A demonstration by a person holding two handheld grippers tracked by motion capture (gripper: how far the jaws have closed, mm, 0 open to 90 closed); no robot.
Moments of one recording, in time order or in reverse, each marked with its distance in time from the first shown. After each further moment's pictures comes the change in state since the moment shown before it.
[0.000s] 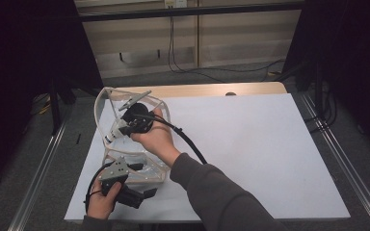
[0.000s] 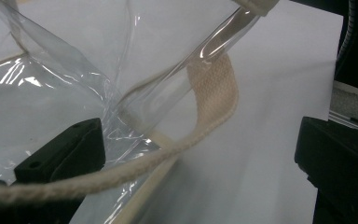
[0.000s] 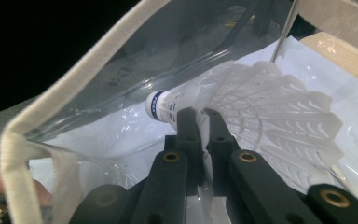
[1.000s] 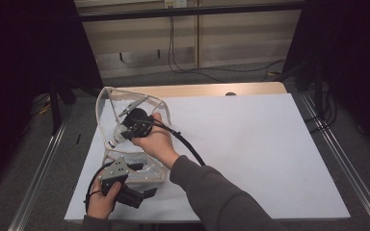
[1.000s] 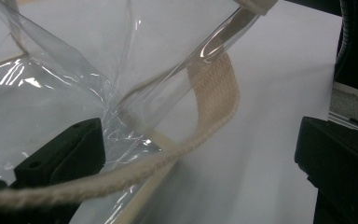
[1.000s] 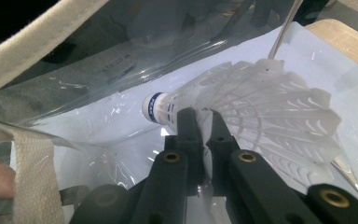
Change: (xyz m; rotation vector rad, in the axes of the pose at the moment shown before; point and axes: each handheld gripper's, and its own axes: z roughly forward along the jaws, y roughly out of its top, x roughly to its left) left arm 0.000 0.000 0.000 -0.002 -0.001 -0.002; right arm -0.001 -0.011 0.014 0.038 -0.013 -0.037
